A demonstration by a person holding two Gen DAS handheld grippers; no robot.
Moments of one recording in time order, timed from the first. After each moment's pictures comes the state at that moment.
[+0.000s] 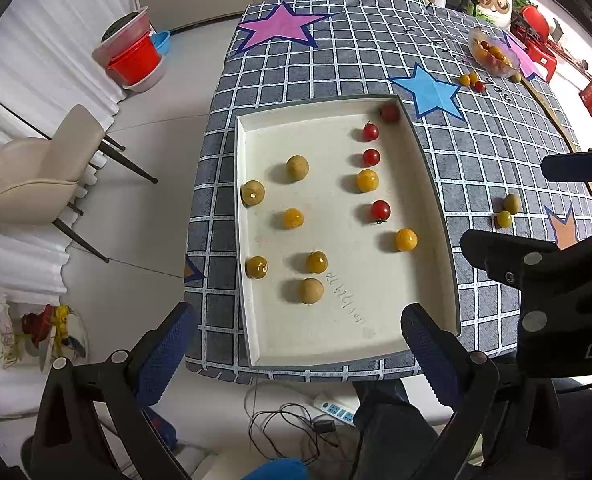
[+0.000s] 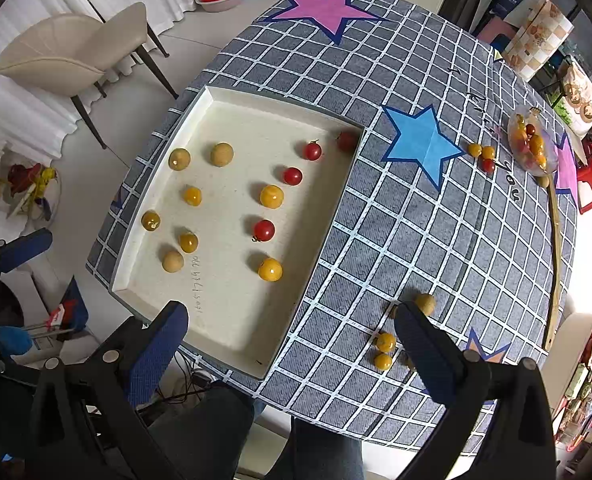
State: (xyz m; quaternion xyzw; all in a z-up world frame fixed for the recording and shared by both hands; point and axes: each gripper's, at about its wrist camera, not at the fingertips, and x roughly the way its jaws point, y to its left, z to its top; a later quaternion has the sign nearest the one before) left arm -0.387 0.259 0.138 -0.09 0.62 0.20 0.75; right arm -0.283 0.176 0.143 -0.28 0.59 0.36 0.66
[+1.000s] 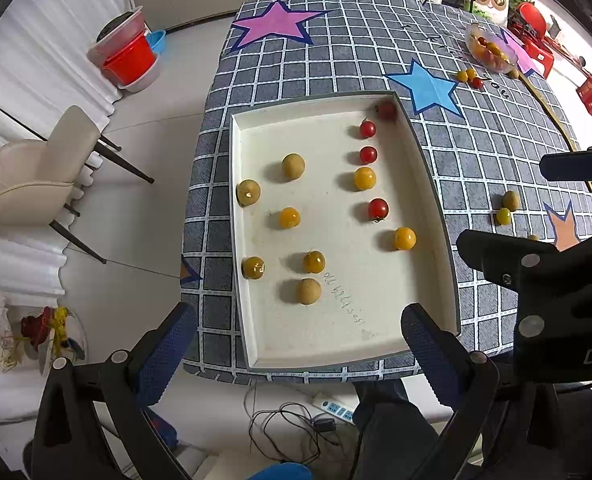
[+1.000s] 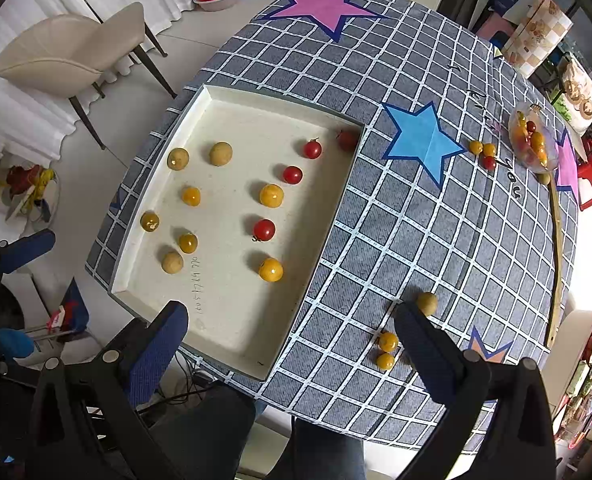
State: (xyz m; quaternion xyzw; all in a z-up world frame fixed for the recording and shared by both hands) left arm -0.385 0.259 0.133 -0.09 0.62 0.20 0.75; right arm -0.283 0.177 0.141 -0.28 0.59 0.36 0.66
